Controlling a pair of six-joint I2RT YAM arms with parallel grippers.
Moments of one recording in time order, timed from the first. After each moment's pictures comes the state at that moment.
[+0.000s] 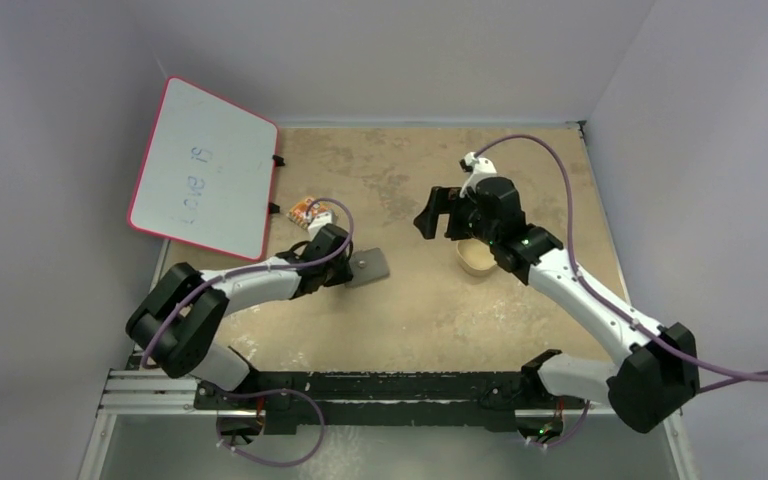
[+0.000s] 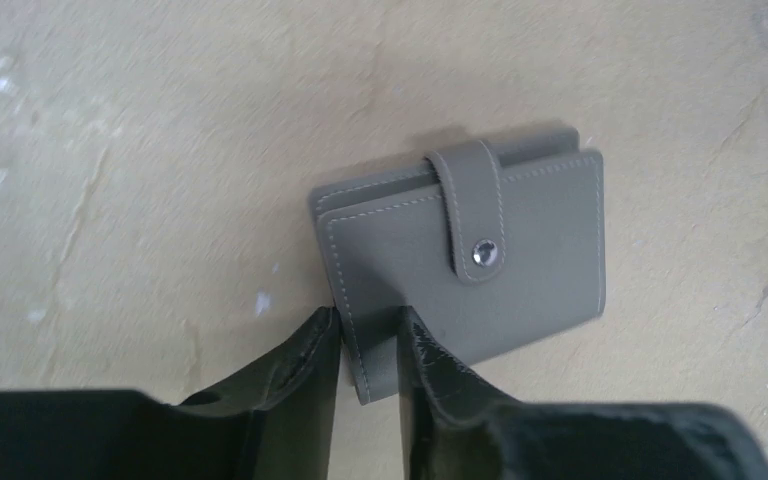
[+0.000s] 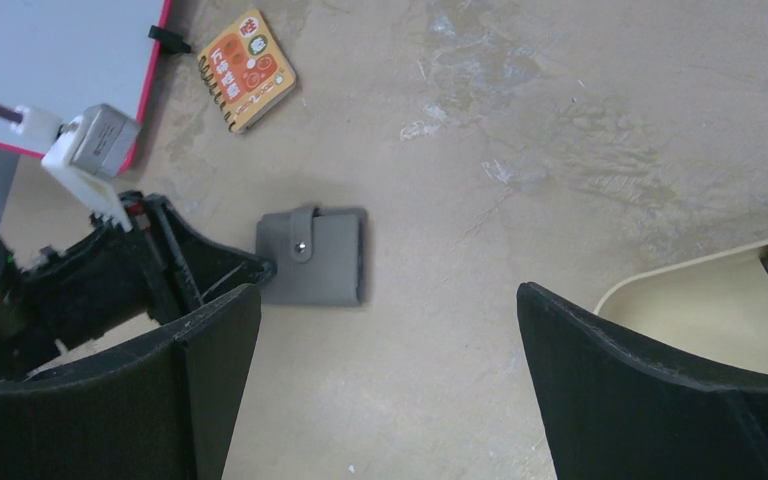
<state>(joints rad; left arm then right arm) -0.67 1.47 0.66 -0.11 -0.24 -0.84 0.52 1.23 0.95 -0.24 -0.03 0.42</state>
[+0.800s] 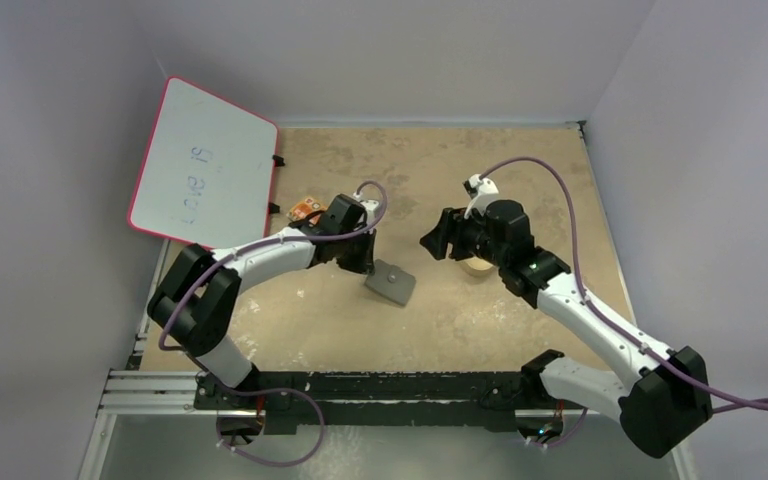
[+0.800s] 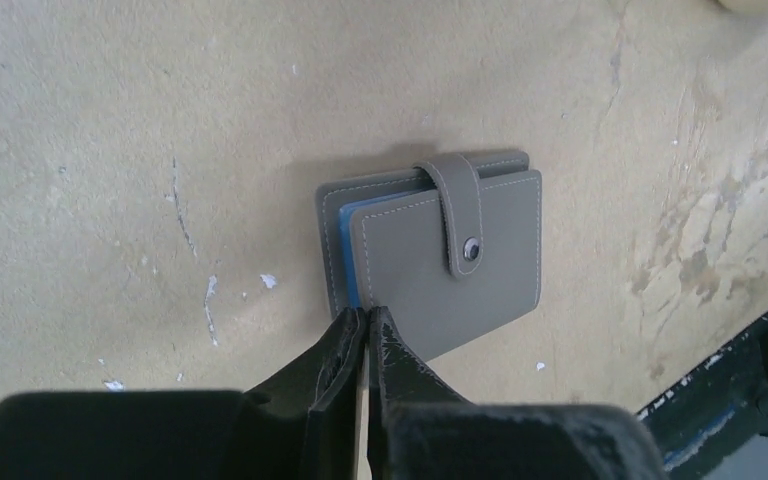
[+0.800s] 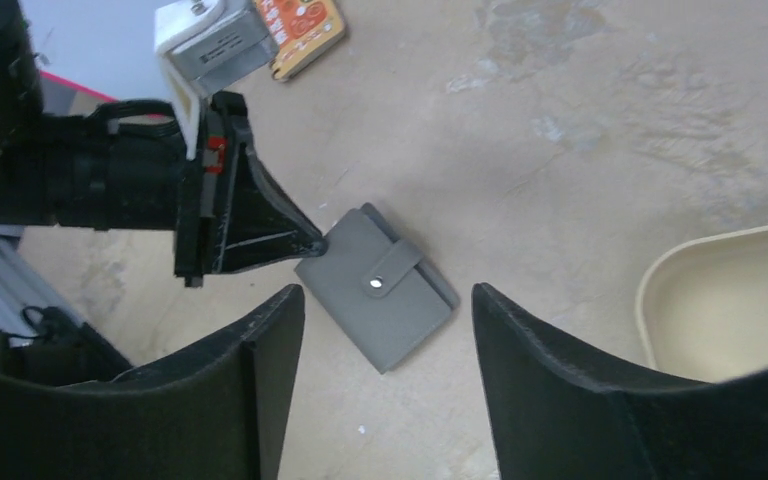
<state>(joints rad) -0.65 1.62 0.98 -0.30 0.17 -0.36 0.52 1.06 0.76 -0.16 -0.13 0.43</state>
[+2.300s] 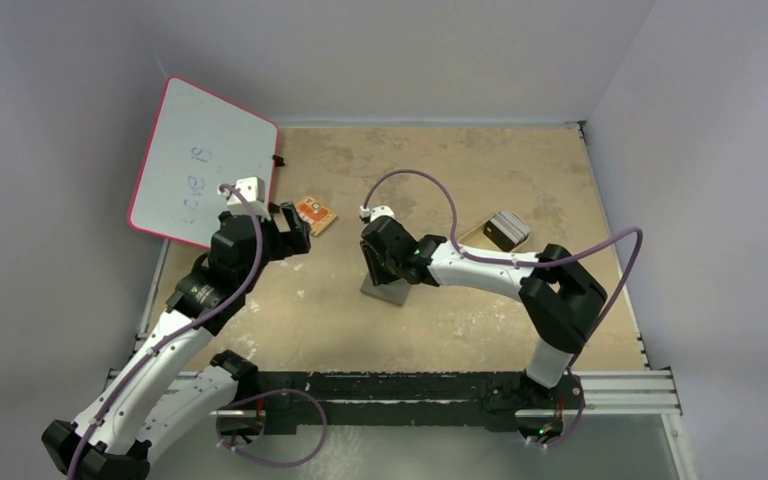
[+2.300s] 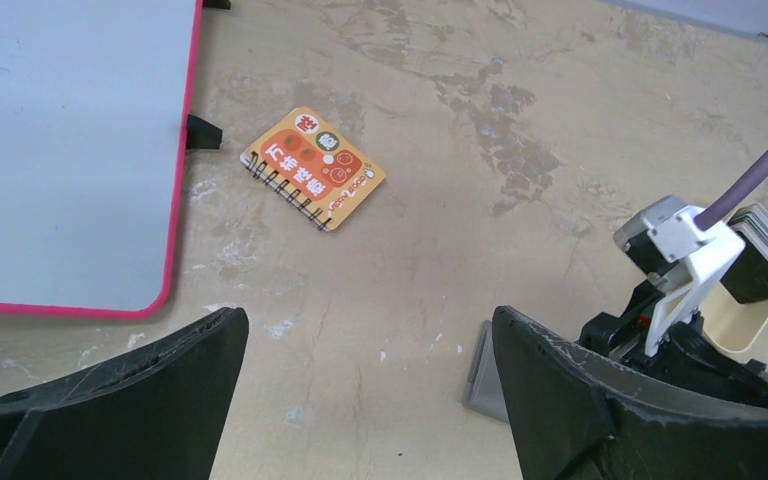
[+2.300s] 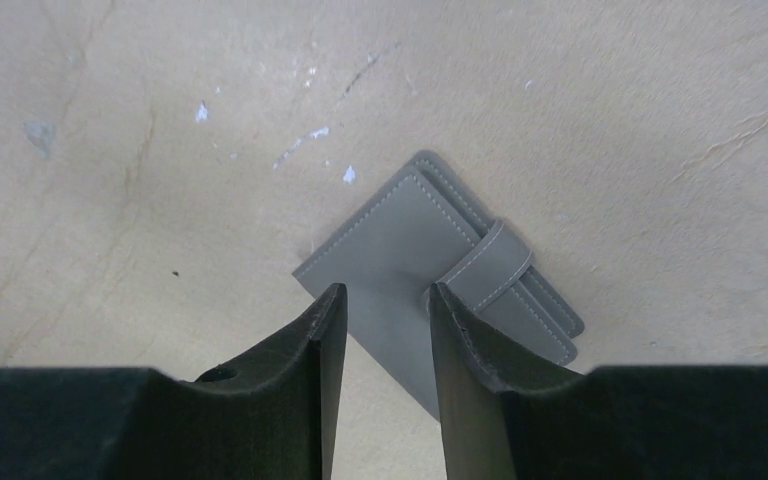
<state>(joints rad) -0.49 0.76 0.79 -0.42 -0.33 -0.44 0.94 1.73 1.11 -0.31 0.20 0.47</state>
